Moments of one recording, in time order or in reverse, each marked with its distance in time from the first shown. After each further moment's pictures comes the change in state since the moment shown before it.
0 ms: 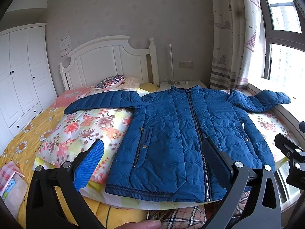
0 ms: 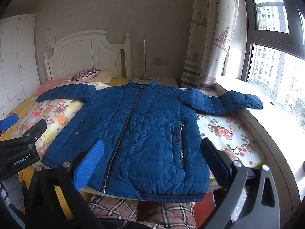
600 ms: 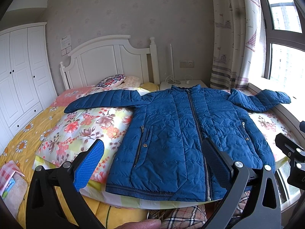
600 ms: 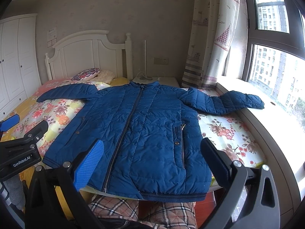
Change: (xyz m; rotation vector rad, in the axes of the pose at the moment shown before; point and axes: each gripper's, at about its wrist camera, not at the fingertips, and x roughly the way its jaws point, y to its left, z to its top) left arm 0.001 0.001 -0.001 -0.002 0.002 0.001; right arm 0.002 0.003 -0.001 -0.001 0.003 0.002
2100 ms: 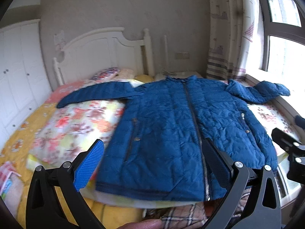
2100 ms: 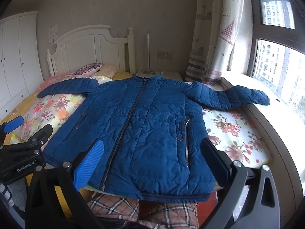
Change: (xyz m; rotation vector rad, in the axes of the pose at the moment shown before) left arm 0.047 -0.016 -0.012 0.009 0.062 -0.071; right arm 0.033 -0.006 -0.006 -0.009 0.040 0.051
